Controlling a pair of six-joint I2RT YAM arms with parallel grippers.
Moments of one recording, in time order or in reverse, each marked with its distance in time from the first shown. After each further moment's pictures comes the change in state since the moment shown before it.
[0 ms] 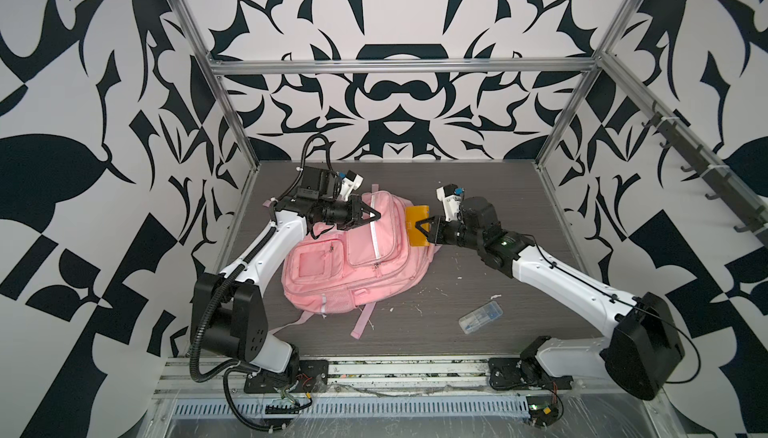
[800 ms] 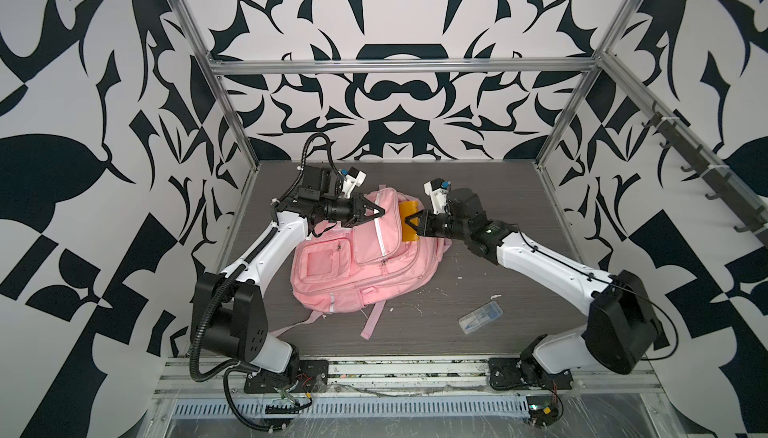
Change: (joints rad) left arm -0.011 0.000 -0.010 0.100 0.063 -0.072; right arm 0.015 0.159 0.085 0.048 -0.046 0.048
